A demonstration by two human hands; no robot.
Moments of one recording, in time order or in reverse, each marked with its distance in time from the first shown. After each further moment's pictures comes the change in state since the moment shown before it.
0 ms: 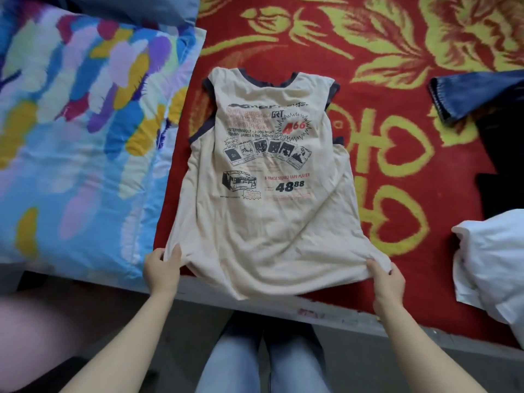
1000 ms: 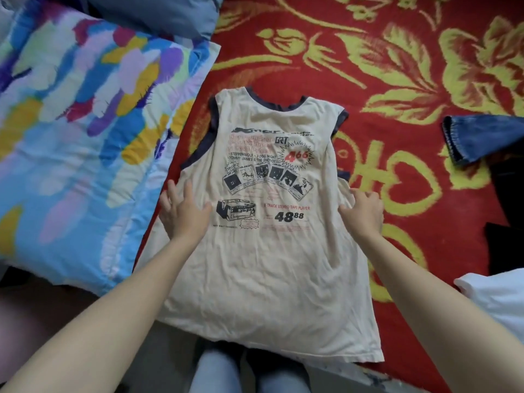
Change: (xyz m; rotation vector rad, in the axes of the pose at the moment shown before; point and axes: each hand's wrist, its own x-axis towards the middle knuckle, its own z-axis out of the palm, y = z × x) left_hand 0.028 0.150 0.048 0.424 -0.045 0.245; right_hand 0.052 -0.172 0.106 -0.878 -0.201 -0.564
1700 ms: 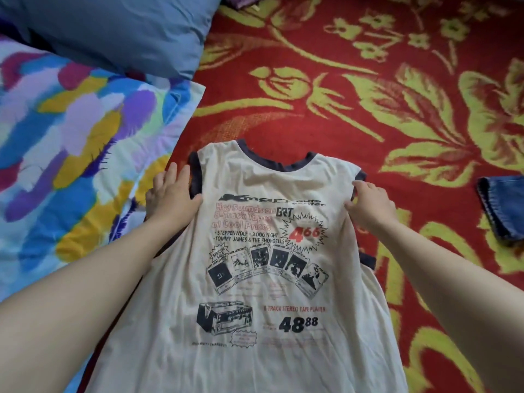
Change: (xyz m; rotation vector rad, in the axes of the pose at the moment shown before) left_hand 0.223 0.078 0.013 0.131 -0.083 0.239; right_hand 0.202 -0.091 0.005 -0.362 -0.085 -0.144
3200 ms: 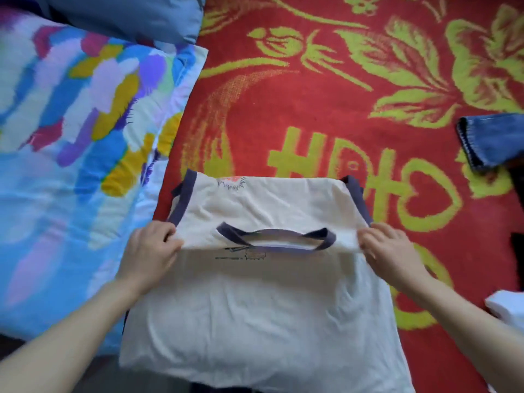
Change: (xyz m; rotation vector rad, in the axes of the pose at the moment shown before) left_hand -0.195 -0.105 -0.004 0.206 0.151 0.609; right_hand -0.200 0.097 0.053 -0.232 0.092 -0.553
